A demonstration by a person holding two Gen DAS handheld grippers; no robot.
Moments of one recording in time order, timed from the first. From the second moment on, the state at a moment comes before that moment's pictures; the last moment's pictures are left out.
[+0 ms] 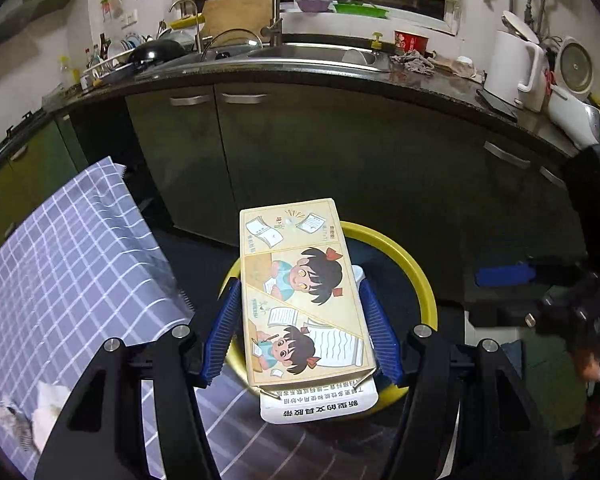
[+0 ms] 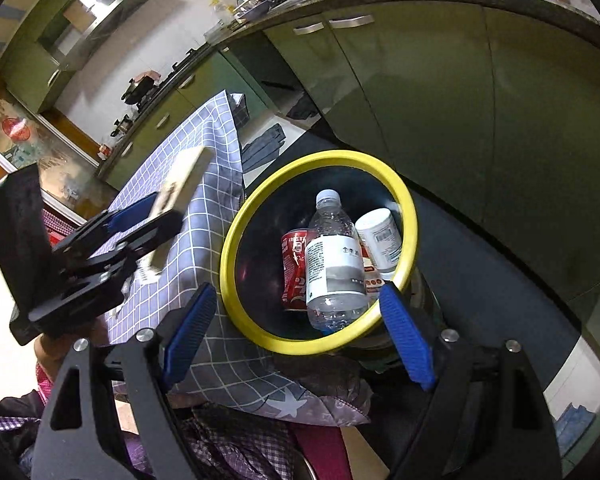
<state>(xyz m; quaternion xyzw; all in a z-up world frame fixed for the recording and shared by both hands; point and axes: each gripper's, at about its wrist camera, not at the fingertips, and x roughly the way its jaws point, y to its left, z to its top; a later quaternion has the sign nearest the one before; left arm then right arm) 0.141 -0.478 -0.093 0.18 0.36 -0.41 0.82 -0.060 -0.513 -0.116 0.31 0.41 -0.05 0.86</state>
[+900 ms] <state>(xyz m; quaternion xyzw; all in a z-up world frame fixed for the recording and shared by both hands) 0.122 -0.239 -0.041 0.08 0.29 -0.23 0.92 -0.031 -0.479 -0.123 0.30 0.42 -0.02 0.86</state>
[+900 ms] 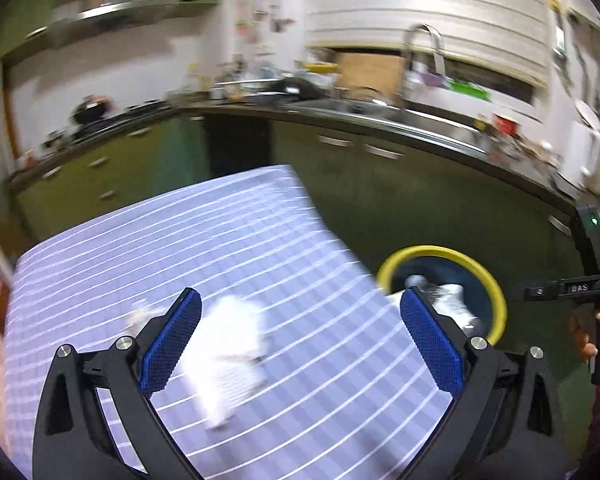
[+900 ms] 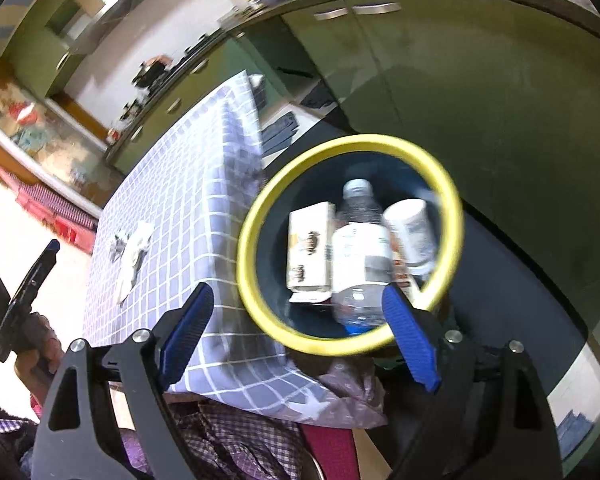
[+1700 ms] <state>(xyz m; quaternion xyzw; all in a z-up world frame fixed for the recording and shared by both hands) 0.085 -0.062 -0.081 0.04 0.29 -0.09 0.95 0.179 -0.201 -0.130 0.01 0.49 0.17 0.86</state>
